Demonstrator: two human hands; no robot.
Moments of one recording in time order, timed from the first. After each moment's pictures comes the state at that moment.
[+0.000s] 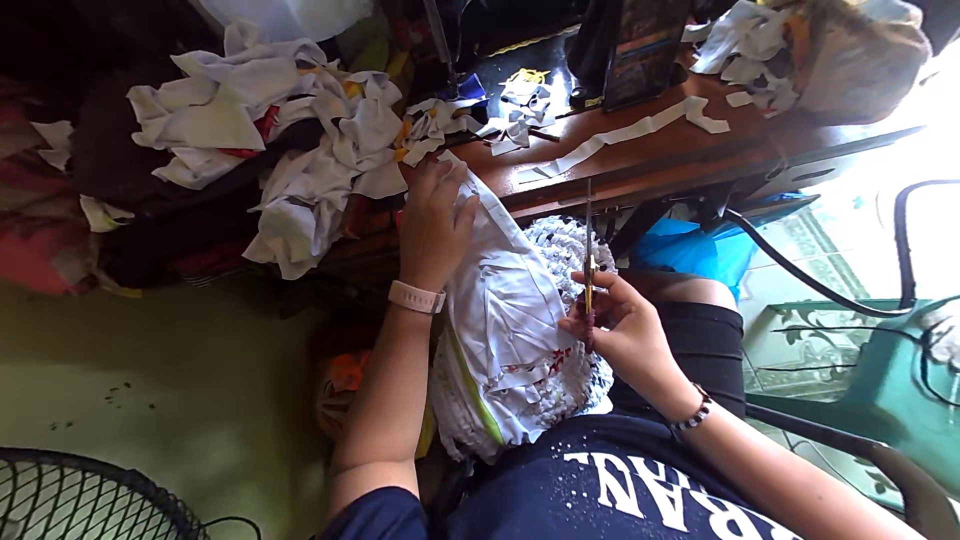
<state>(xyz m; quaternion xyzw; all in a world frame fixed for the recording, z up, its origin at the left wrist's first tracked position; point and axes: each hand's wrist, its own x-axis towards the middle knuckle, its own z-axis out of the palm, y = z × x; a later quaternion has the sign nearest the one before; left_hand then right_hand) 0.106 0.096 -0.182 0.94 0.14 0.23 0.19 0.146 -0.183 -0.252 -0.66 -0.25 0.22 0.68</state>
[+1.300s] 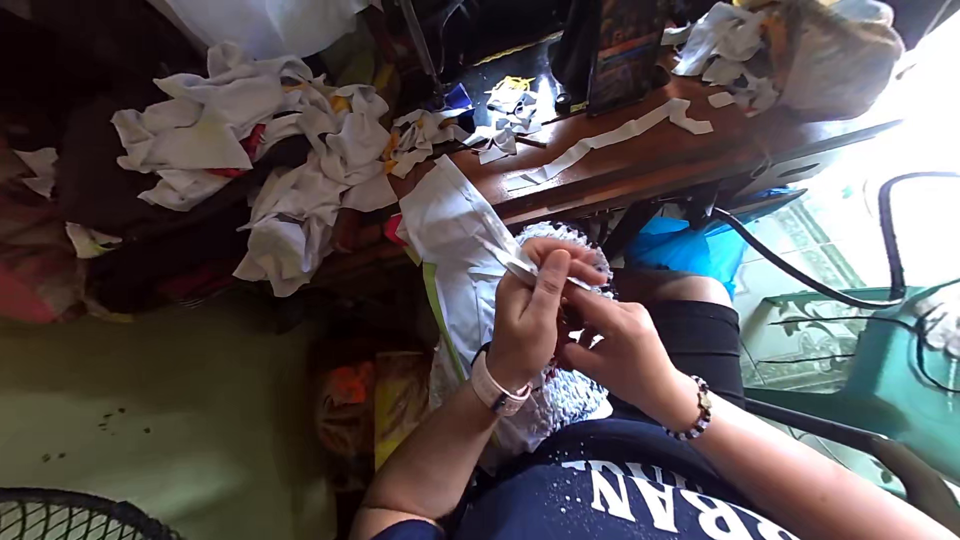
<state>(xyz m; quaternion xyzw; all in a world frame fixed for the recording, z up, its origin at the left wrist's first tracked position) 0.089 -0.048 -0.184 0.64 0.03 0.25 0.72 0.147 -0.176 -0.230 -0.68 -0.48 0.03 0.55</state>
